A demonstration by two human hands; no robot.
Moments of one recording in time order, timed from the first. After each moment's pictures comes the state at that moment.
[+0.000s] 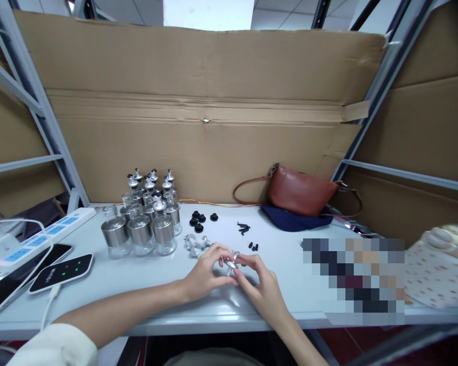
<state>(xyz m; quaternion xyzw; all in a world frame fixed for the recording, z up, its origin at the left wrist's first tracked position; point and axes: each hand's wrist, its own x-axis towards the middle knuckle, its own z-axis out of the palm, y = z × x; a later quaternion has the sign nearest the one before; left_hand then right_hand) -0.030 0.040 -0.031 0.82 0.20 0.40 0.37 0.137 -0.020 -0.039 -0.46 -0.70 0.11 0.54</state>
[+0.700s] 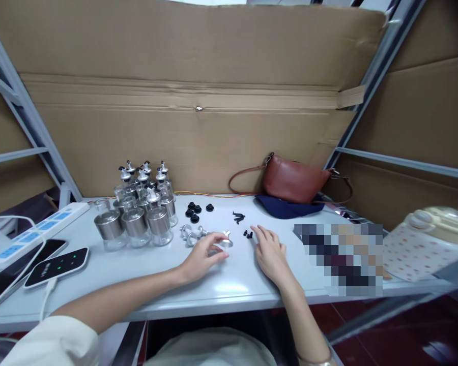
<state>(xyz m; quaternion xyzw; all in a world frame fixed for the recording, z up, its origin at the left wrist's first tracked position) -0.025 0.047 -0.039 0.73 0.25 0.38 0.51 0.191 0.010 -0.059 -0.73 -0.64 -0.03 0.24</state>
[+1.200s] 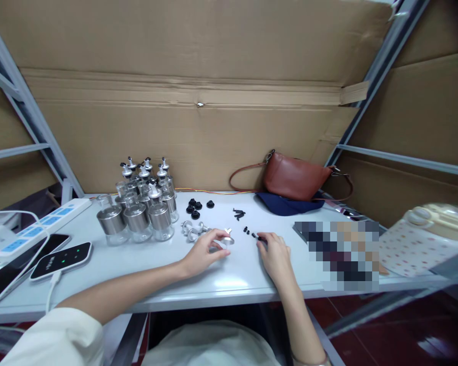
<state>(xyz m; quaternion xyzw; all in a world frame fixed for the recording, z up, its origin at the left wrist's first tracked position) -0.025 0.045 -0.036 0.75 0.24 0.37 0.49 0.190 0.002 -0.066 -0.74 -0.59 -0.05 0.32</state>
